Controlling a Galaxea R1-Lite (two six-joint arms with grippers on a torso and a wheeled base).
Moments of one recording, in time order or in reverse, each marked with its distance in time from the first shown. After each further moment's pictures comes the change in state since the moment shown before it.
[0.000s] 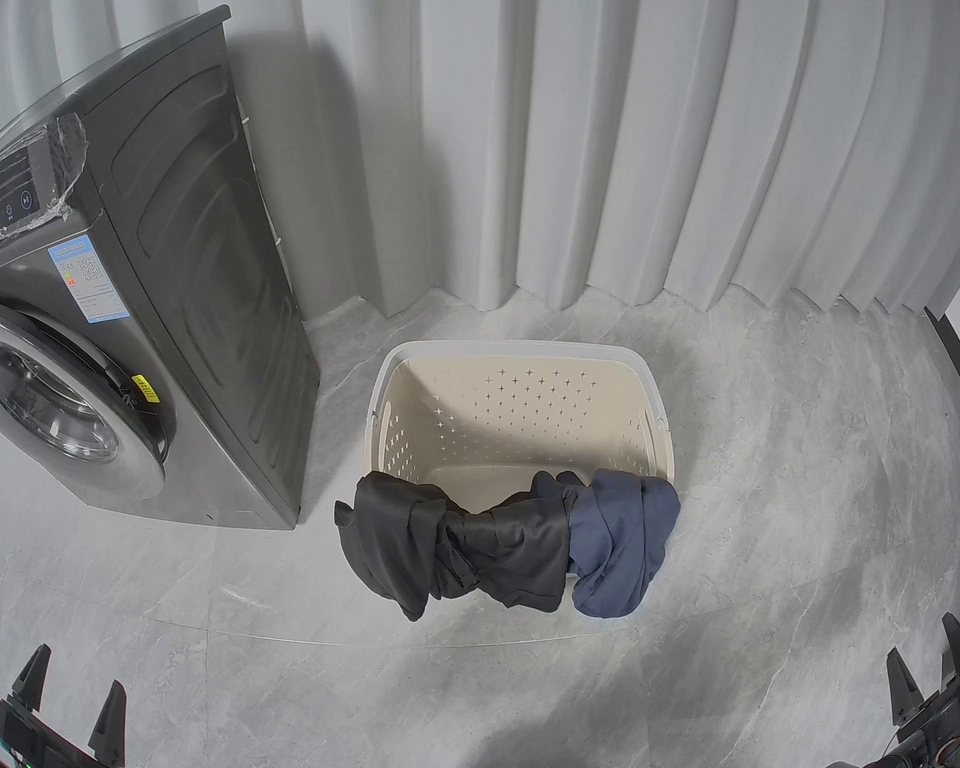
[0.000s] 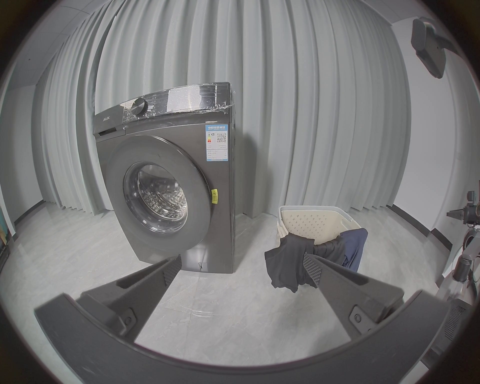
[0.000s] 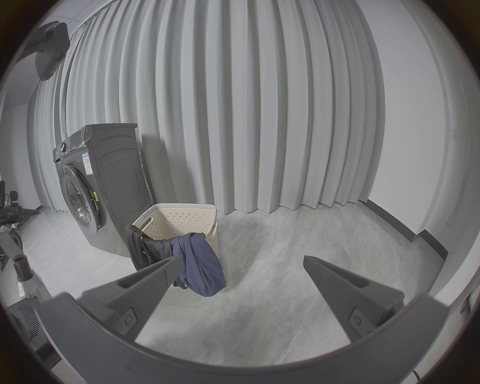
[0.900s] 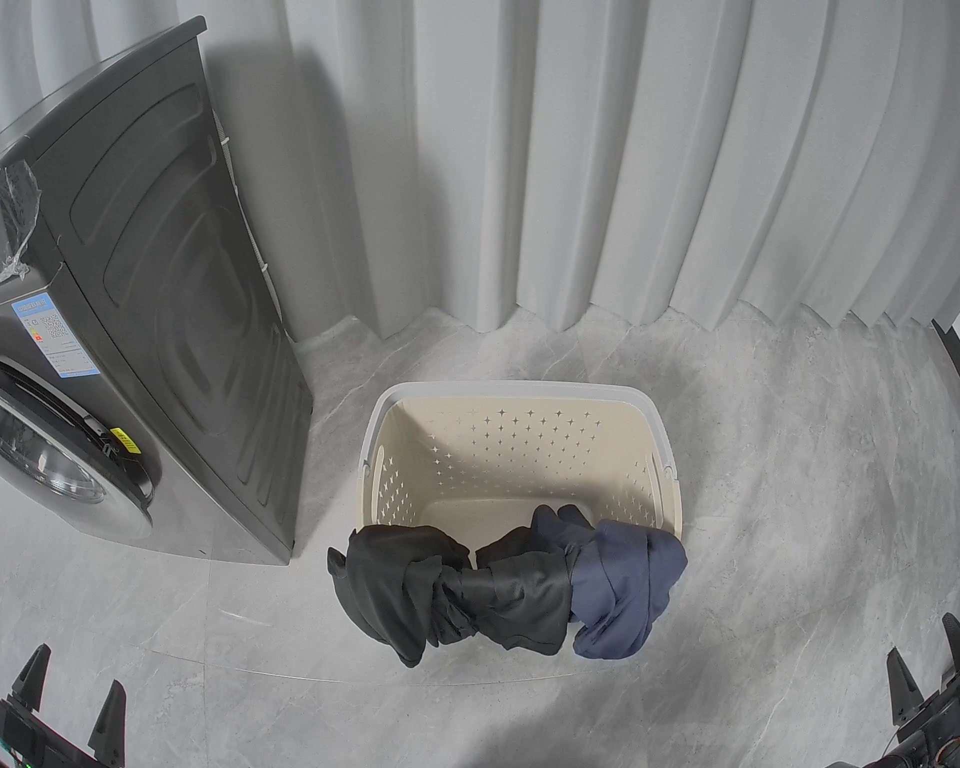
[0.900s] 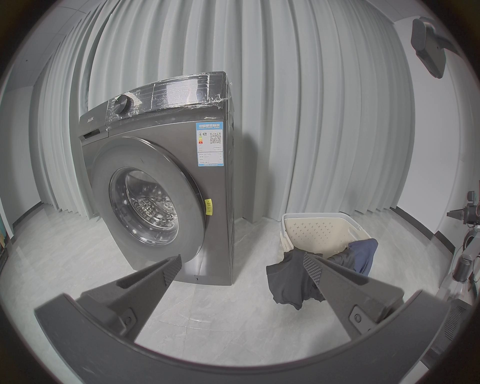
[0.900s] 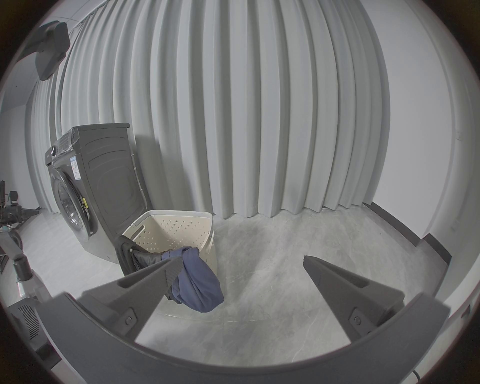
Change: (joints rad) left arm 0.000 0.000 0.000 0.000 -0.001 0.001; right arm 0.001 0.000 0.000 0.000 0.000 0.000
